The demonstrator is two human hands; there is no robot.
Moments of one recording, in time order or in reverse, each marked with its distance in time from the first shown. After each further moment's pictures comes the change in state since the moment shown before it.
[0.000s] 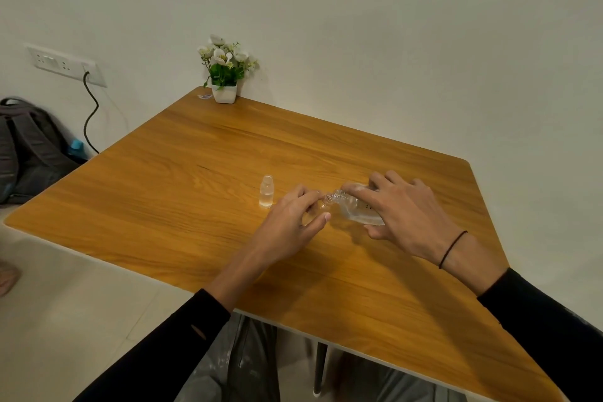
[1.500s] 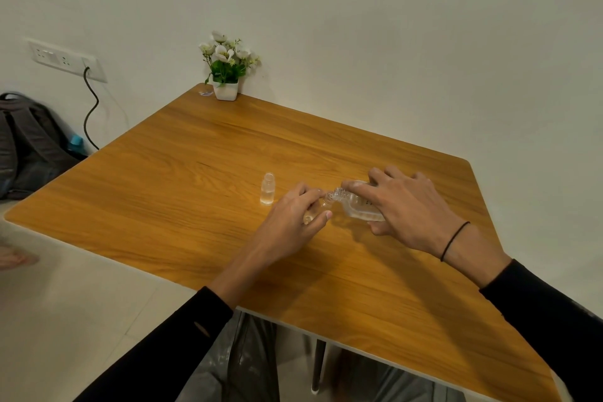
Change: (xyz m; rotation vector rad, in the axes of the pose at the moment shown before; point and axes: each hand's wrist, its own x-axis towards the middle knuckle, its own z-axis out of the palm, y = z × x) left_hand -0.001 -0.002 0.003 0.015 0.002 -0.007; right_hand 0.006 -0.002 -0.014 -0.057 -0.033 -0.020
